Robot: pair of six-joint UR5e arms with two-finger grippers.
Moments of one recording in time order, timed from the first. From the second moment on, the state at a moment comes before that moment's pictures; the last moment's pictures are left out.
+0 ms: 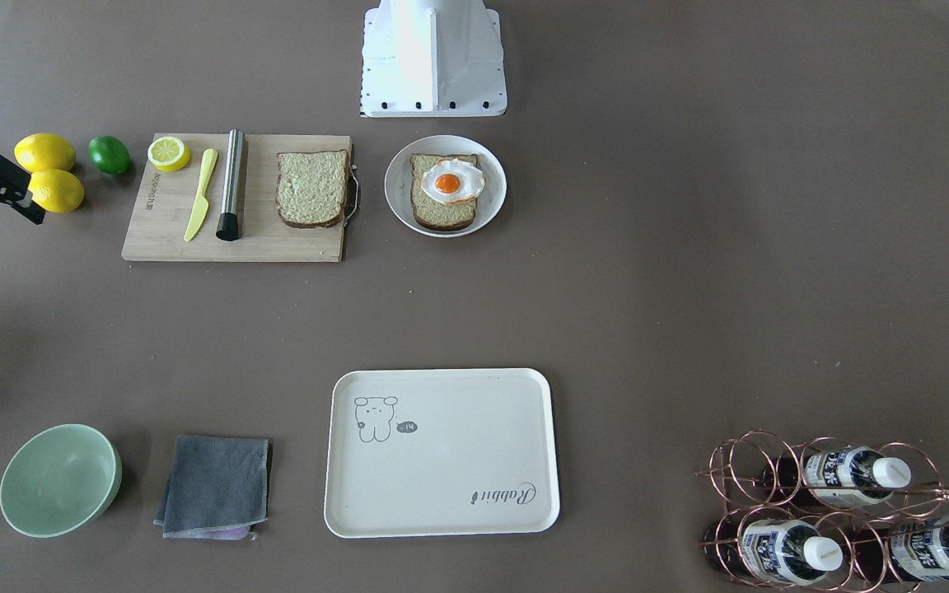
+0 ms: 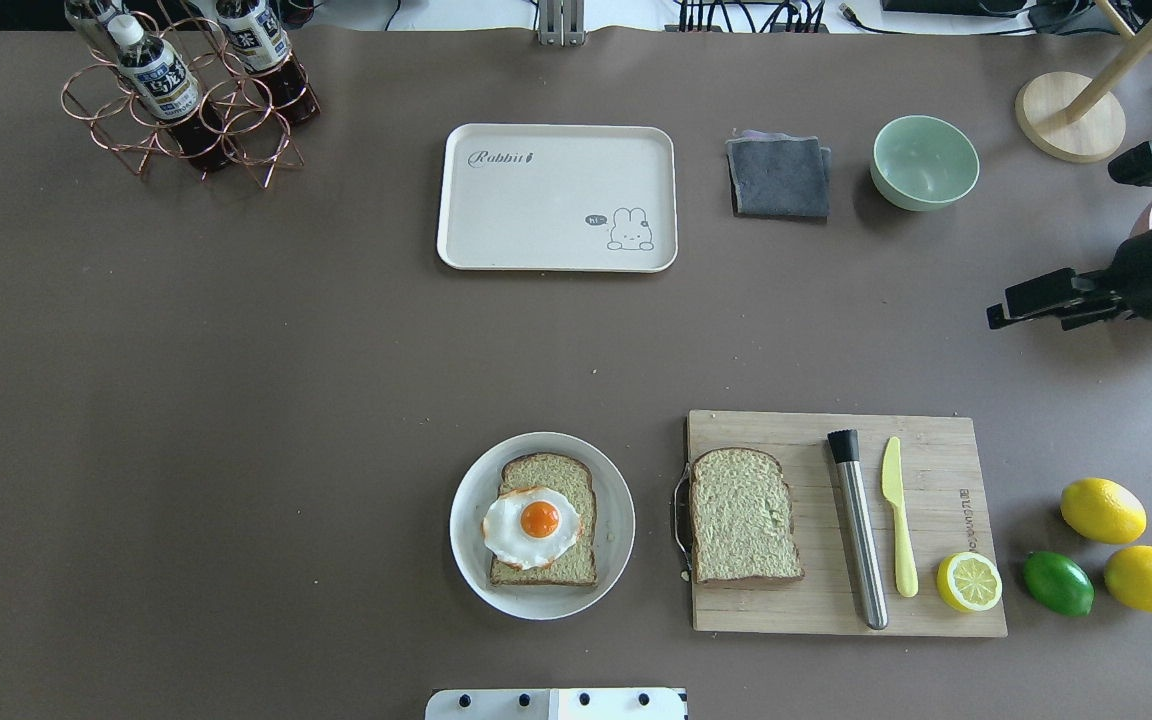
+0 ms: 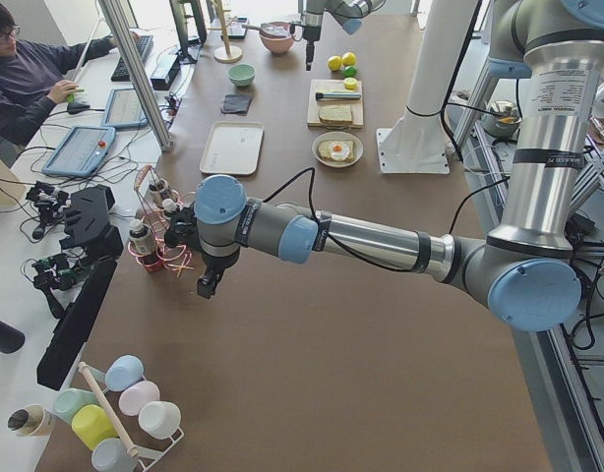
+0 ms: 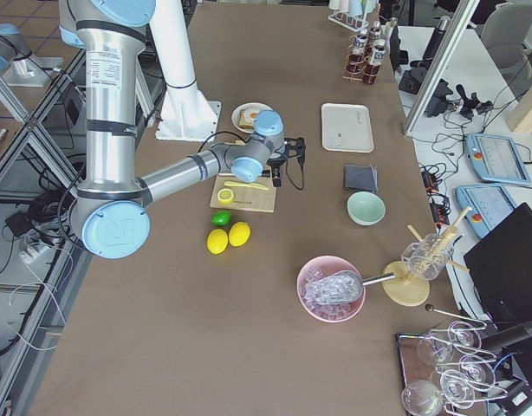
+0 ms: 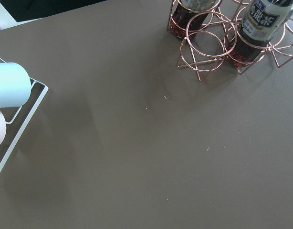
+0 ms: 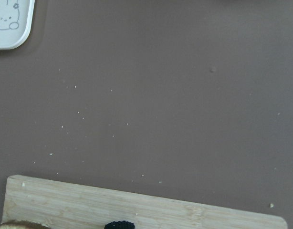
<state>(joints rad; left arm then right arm) -1.59 -1.68 -1.66 -1.71 -2.44 0.10 0.74 -1.62 1.96 -0.97 2.07 1.10</state>
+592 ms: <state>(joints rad) -1.58 -1.68 -1.66 -1.74 -2.44 0.10 0.42 -1.57 2.01 -0.96 1.79 1.33</state>
